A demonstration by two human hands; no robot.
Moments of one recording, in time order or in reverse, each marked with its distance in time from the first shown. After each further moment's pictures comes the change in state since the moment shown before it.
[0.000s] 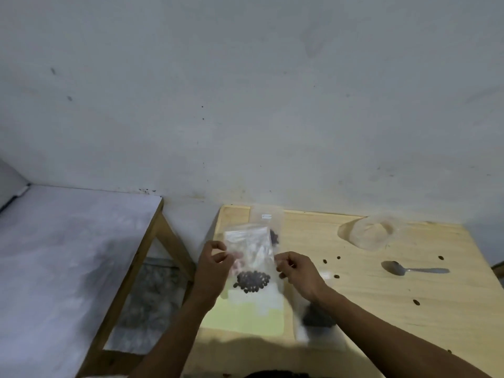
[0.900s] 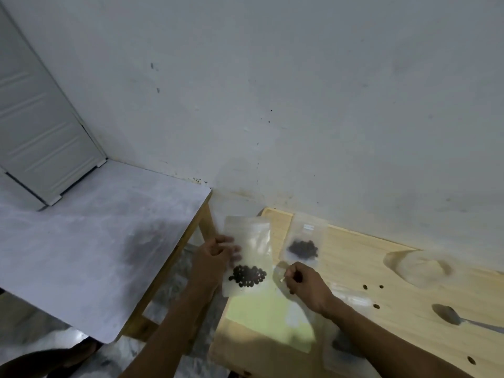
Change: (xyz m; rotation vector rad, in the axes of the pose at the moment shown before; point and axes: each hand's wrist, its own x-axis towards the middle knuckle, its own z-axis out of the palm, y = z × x) left_hand -0.015 0.014 -0.074 -0.105 0.188 -0.007; right_hand 0.018 -0.016 0.049 -0.335 -0.226 -0.133
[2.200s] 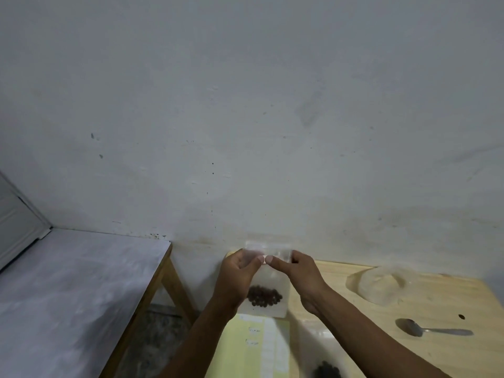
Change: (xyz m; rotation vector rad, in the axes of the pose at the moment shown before) left_hand 0.017 0.057 0.125 0.039 -0.304 0.206; right_hand -0.003 -0.072 -0.105 0.721 0.310 0.126
